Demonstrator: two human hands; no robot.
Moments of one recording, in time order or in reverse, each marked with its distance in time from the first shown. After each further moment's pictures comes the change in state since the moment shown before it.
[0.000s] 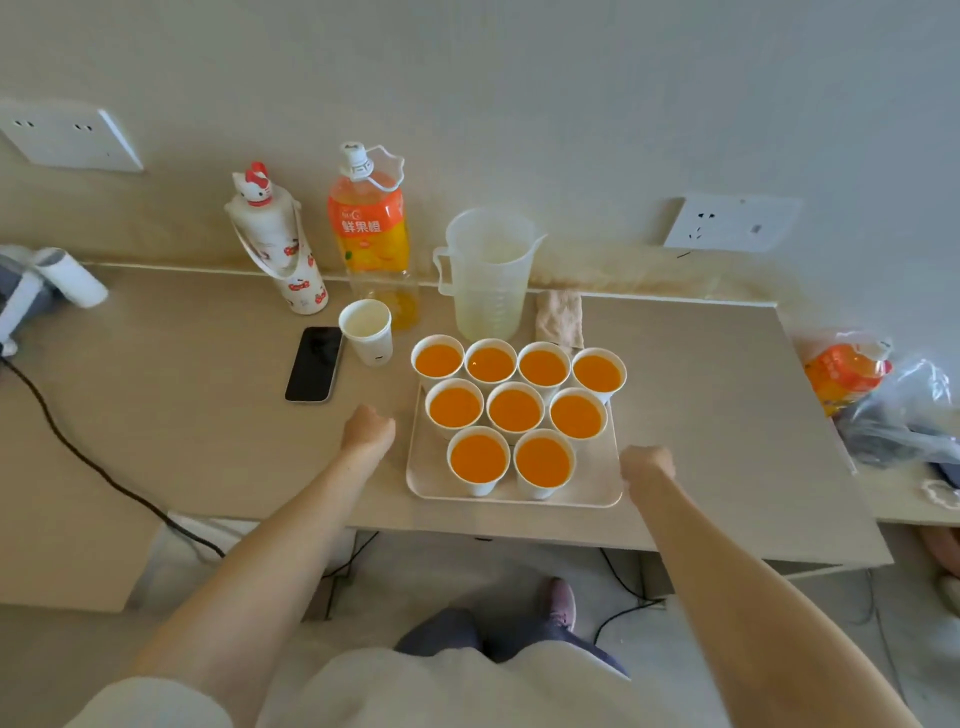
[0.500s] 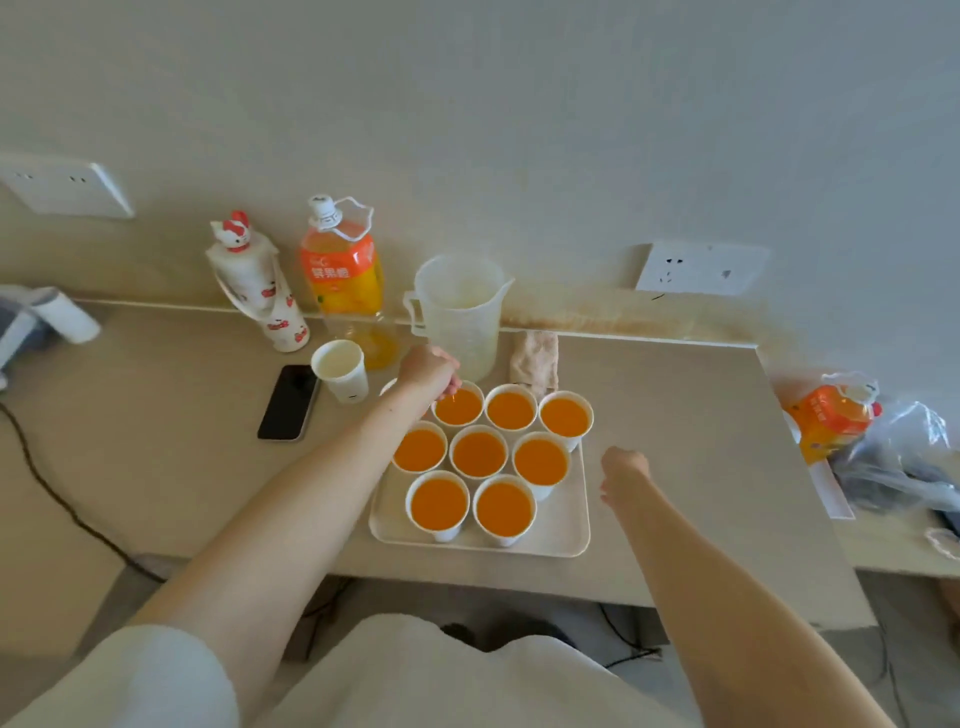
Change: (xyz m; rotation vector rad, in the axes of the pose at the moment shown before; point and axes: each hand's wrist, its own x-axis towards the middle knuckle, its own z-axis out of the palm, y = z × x) left_hand -0.036 0.177 0.029 -0.211 -0.111 0.293; right_hand 0.019 -0.054 -0.027 0.270 -0.066 0.089
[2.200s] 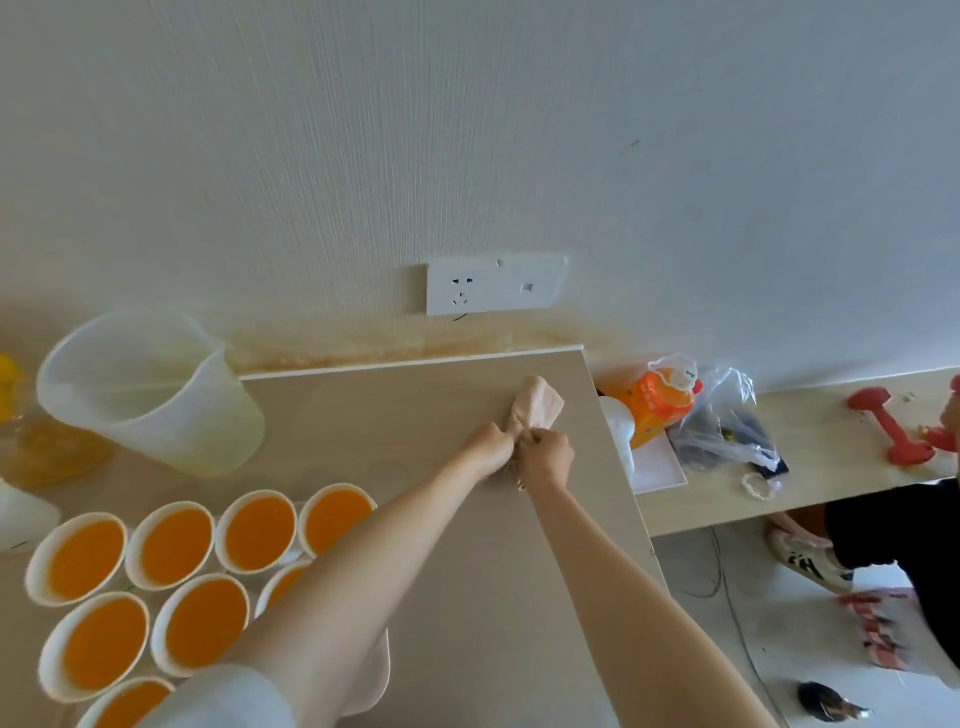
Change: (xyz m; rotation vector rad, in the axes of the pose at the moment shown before) left_hand 0.042 0.086 0.350 0.291 -0.615 -0.155; right_hand 0.169 -0.066 -0.107 -0.197 0.164 -0.243
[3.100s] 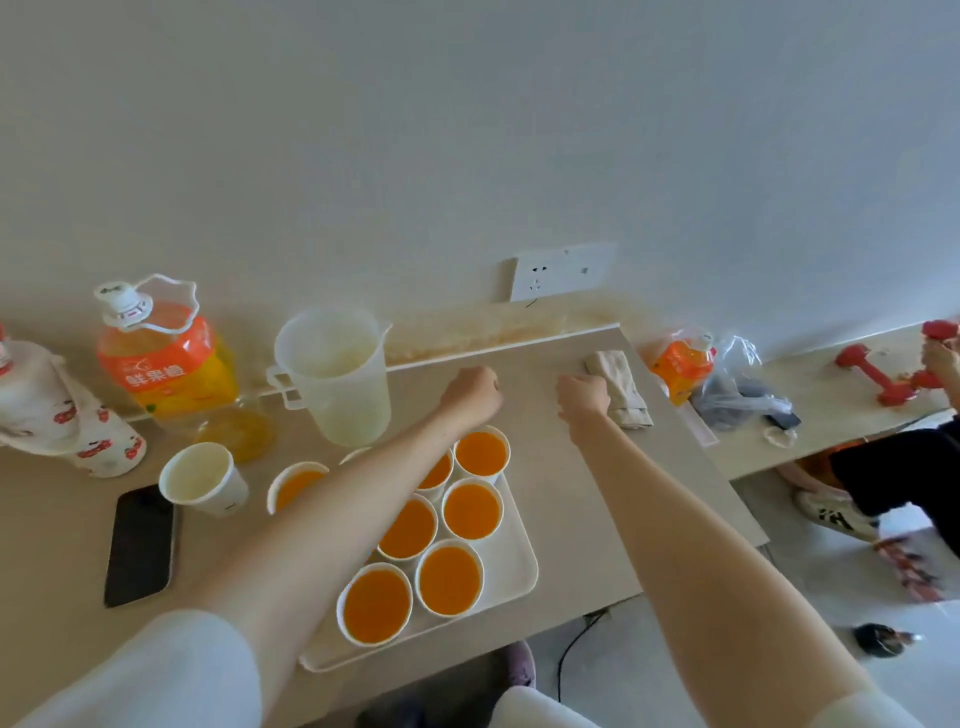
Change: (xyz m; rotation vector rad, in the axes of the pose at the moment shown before) left_hand -0.116 -0.086 -0.160 0.473 0.267 0.481; right_hand -0.147 -0.072 0.042 0.310 0.130 0.053
